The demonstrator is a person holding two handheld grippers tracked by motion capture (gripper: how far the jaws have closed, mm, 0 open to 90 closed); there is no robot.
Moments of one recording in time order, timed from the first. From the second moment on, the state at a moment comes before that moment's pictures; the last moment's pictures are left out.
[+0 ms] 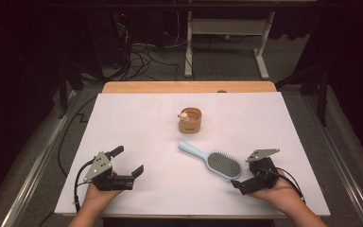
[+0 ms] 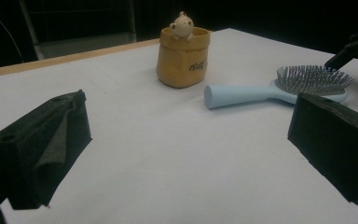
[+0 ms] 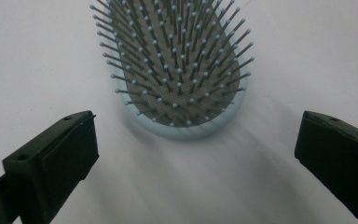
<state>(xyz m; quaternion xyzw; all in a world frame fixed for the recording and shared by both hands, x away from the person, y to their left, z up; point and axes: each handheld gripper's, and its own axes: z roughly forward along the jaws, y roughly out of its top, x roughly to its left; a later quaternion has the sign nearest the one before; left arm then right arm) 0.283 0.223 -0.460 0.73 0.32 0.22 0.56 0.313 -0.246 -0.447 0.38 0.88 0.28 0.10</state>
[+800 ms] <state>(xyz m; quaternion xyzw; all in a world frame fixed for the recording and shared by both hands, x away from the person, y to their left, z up) 0.281 0.218 -0.459 0.73 0.31 0.22 0.57 0.345 -0.213 -0.433 0.31 0.94 0.16 0.06</state>
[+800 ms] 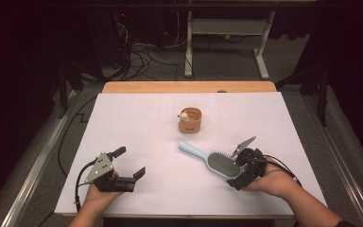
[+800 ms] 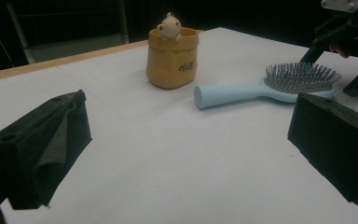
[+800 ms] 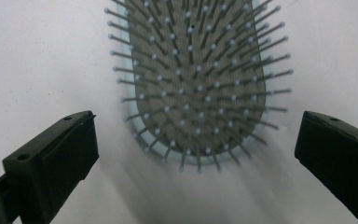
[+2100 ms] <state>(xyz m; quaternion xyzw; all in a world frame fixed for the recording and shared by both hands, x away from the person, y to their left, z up) 0.281 0.219 -0.459 0.73 0.31 0.21 0.57 0.385 -0.166 -0.439 0.22 0.97 0.08 0.03</state>
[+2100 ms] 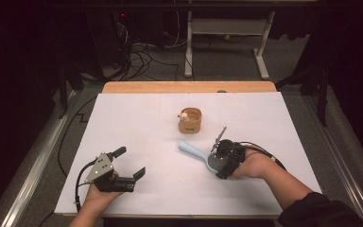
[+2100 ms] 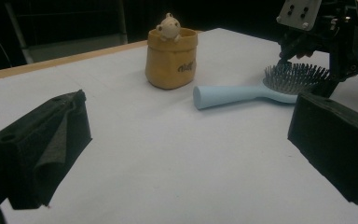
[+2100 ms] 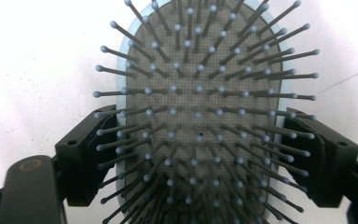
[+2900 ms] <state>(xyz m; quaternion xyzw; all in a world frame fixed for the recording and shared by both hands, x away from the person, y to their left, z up) 0.281 0.217 -0.460 0.73 0.31 0.21 0.57 0.387 -0.158 -0.439 0.21 0.97 0.05 0.03</state>
